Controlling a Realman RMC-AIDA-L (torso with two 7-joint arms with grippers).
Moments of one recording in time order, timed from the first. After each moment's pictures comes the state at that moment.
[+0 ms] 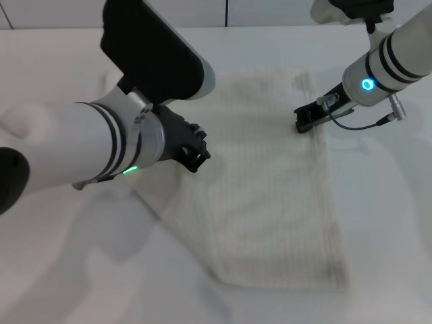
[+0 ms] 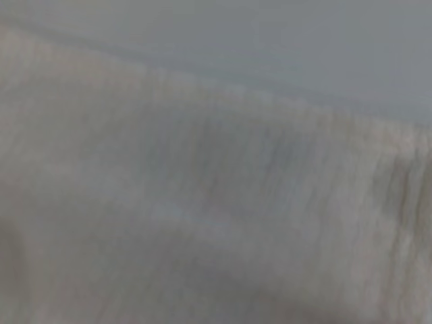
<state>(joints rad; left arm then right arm) -0.32 -2.07 -1.11 -1.74 2.89 -1.05 0.20 0.96 2.05 -1.18 -0.55 -2.62 -1.03 2.74</state>
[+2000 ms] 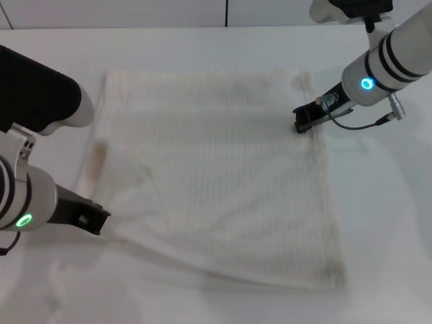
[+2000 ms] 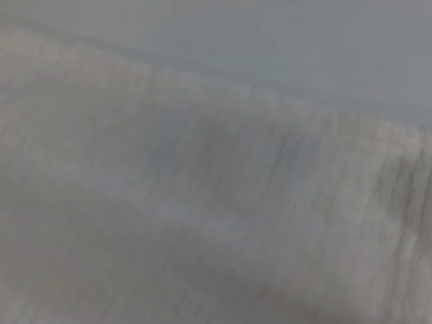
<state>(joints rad) -0.17 -2.06 -1.27 -1.92 2.89 -1.51 0.05 0.96 2.05 -1.18 -0.55 -2.62 -1.04 2.74</state>
